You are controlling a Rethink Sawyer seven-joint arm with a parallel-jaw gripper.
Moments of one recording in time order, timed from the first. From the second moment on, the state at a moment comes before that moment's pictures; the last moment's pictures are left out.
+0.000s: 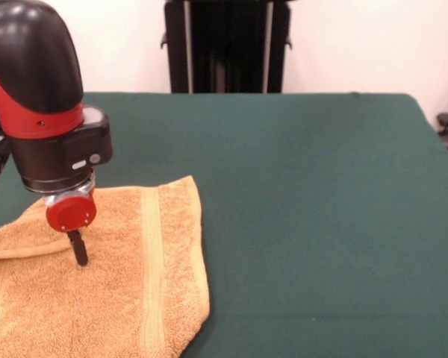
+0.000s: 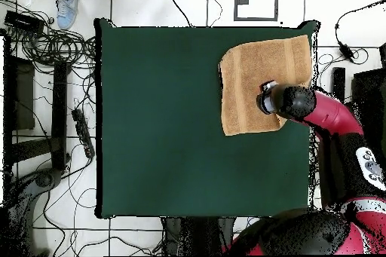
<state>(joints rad) -0.61 -0.30 0.21 1.21 -0.25 0.61 2.52</state>
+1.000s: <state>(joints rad) -0.70 -0.48 0.21 1.25 -0.28 0.74 2.52</state>
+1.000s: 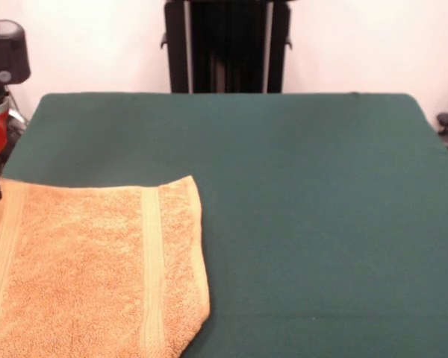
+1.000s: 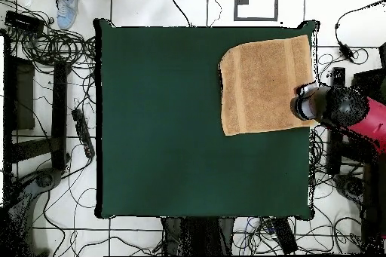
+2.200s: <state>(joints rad) -0.72 -0.47 0.22 1.25 -0.30 0.74 2.52</state>
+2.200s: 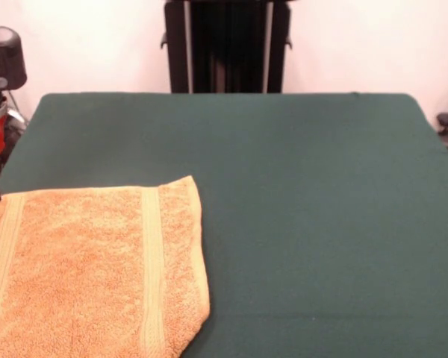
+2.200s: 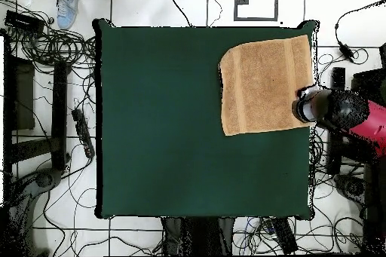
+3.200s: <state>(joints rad) -0.60 -0.41 0.25 1.25 -0.21 0.62 2.52</state>
